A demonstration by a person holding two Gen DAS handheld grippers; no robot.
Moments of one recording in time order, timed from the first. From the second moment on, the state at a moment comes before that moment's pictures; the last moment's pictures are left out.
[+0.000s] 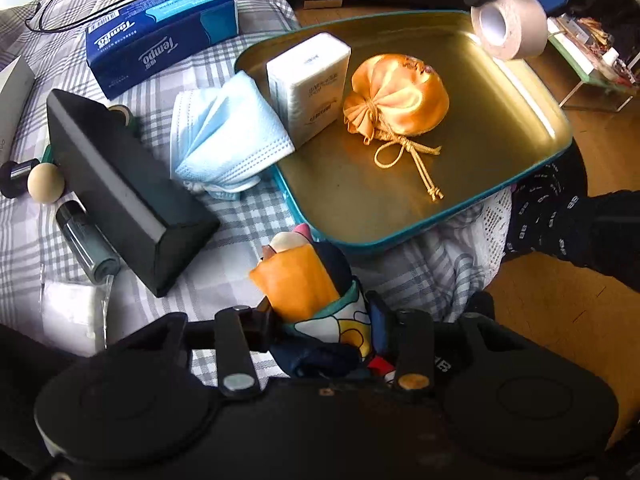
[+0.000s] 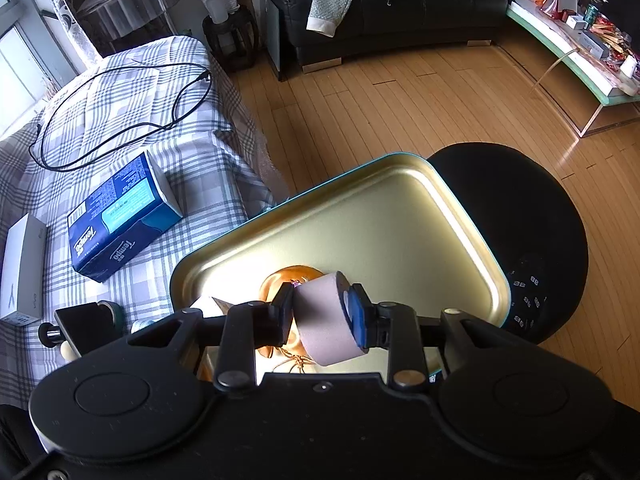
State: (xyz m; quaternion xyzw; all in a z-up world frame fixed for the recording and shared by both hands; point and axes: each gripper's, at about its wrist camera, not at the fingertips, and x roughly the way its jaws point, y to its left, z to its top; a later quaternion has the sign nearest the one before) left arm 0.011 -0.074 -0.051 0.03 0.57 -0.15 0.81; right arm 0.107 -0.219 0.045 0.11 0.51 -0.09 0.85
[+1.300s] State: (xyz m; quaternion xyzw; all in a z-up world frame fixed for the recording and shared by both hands) left arm 0.095 -0.116 0.009 0.02 0.50 -0.14 0.86; right arm 0.122 -0.240 0.051 0.11 0.49 -0.16 0.85
